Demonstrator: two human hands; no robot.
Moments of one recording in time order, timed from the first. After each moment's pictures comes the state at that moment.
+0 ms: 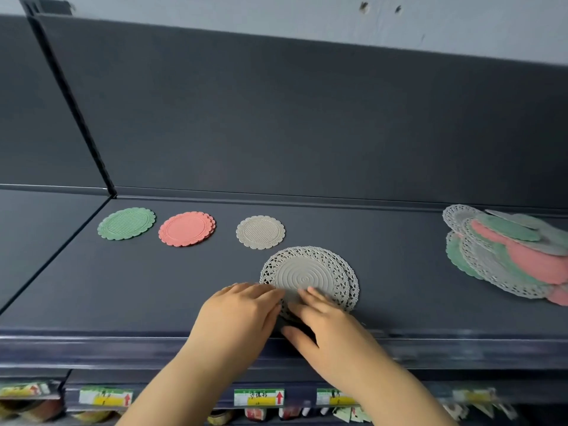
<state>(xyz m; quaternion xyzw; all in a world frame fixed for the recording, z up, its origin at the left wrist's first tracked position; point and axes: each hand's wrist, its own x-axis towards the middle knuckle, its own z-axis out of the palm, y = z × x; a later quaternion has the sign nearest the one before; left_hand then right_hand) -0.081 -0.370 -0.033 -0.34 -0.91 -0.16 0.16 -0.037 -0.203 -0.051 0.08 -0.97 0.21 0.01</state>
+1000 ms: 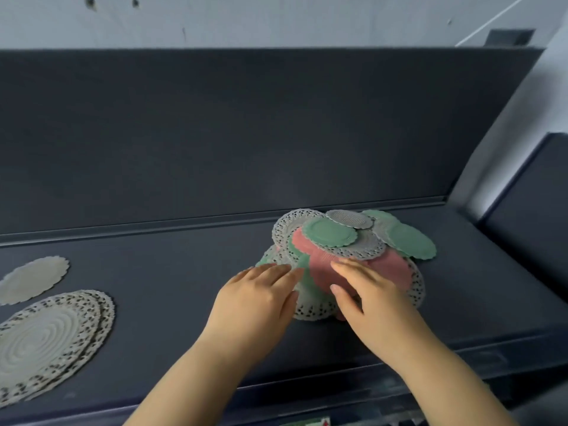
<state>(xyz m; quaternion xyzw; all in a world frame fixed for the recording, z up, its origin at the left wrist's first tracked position) -0.047 0.015 -0.009 -0.41 -0.88 -0.13 0.20 0.022 0.196 -0.021 -0.04 -0.96 0.22 0.18</state>
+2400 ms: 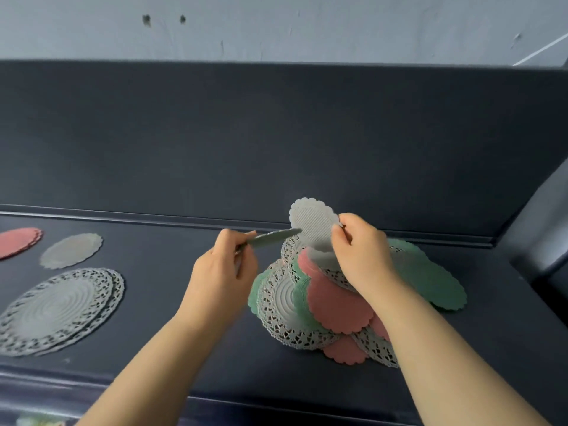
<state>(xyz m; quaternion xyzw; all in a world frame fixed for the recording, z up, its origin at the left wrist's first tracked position) -0.073 0.039 0.002 -0.13 -0.87 -0.39 0.28 -0.086 0.243 0.012 -0.02 -0.89 0.36 0.26</state>
